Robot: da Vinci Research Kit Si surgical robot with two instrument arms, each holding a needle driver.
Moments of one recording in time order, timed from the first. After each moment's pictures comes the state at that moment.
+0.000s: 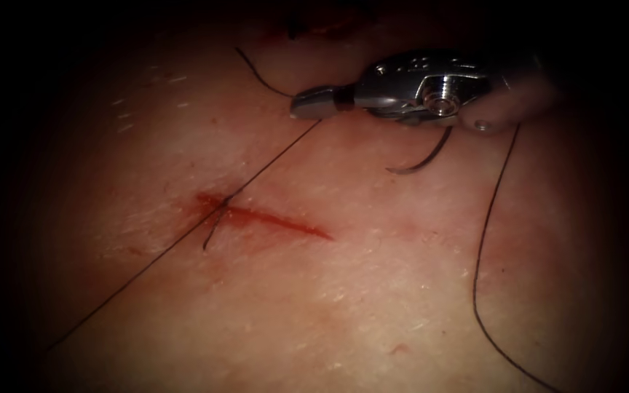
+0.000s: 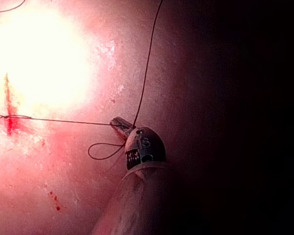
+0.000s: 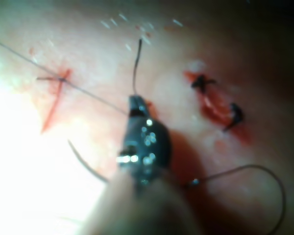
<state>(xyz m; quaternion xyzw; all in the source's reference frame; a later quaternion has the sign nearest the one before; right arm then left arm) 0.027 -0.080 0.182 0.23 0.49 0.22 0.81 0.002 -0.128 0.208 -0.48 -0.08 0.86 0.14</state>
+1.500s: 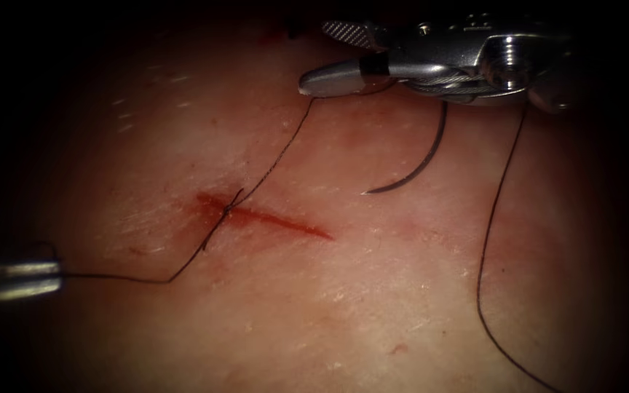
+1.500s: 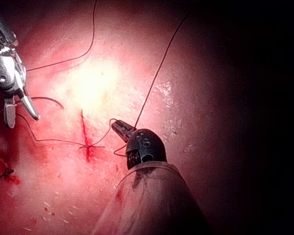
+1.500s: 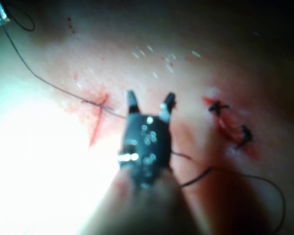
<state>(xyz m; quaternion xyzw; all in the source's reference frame) 0.027 -0.078 0.167 0.10 0.50 0.28 0.81 -0.003 -0.112 0.201 -0.47 -0.04 0.88 0.11</state>
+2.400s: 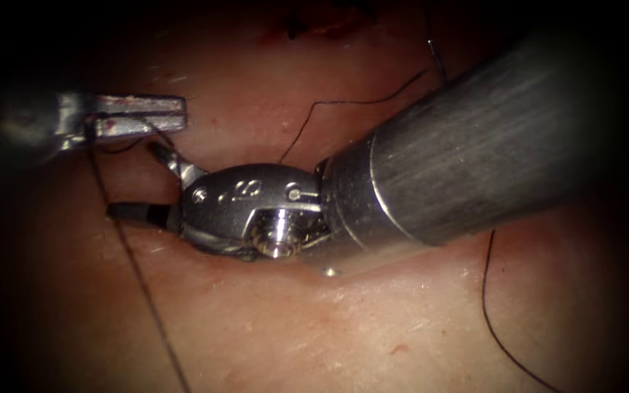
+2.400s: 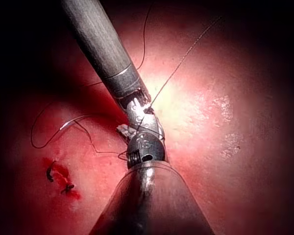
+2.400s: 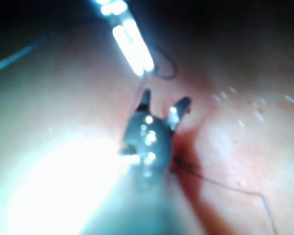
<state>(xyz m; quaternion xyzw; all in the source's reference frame) 0.041 -0.092 0.168 0.01 0.51 0.31 0.80 -0.011 -0.101 0.202 -0.46 -0.05 0.88 0.08</state>
